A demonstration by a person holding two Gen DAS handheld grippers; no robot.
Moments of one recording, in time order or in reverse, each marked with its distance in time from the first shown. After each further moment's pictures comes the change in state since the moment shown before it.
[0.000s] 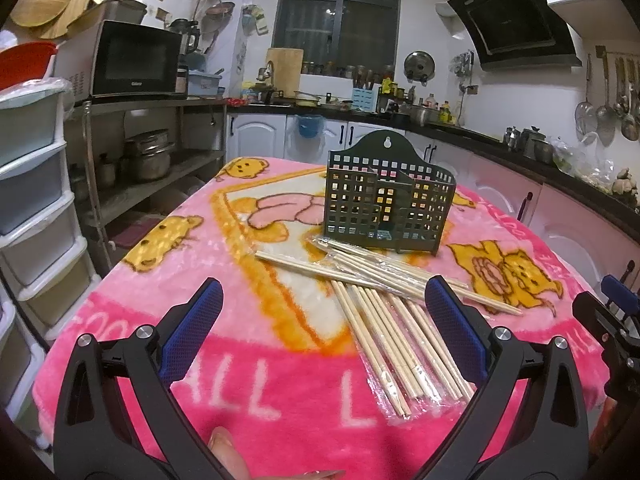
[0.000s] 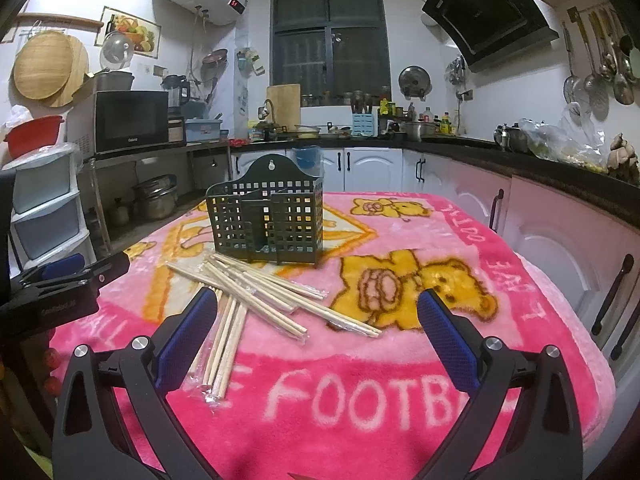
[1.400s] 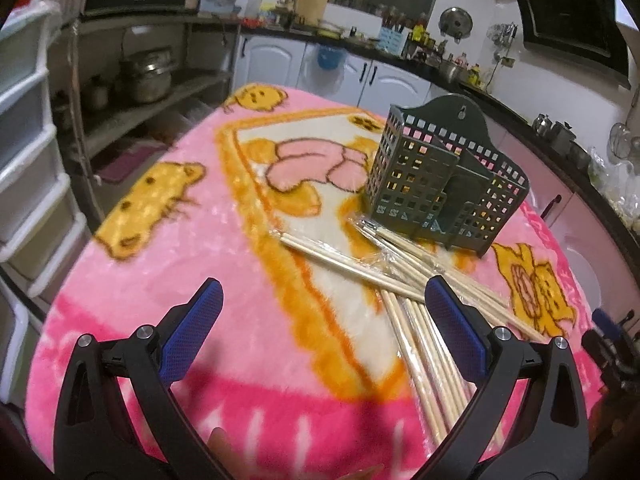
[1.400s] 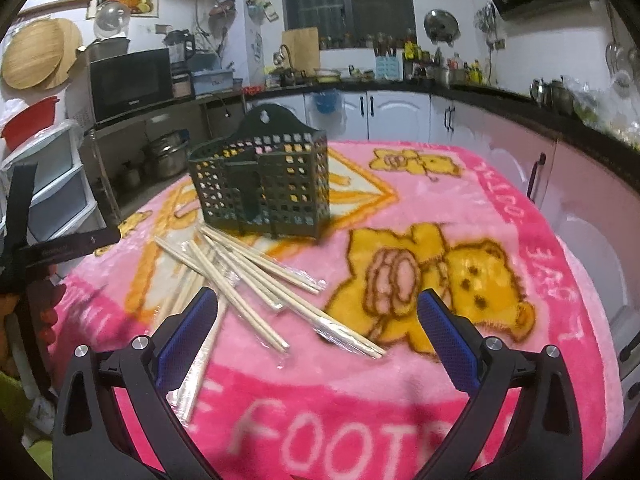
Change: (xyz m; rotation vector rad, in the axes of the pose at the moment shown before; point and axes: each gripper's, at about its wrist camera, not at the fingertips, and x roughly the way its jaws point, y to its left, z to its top) left arm 0.096 0.061 0.031 -0.158 0.296 -0.050; right arm 0.081 -0.039 0.022 0.020 0.245 0.106
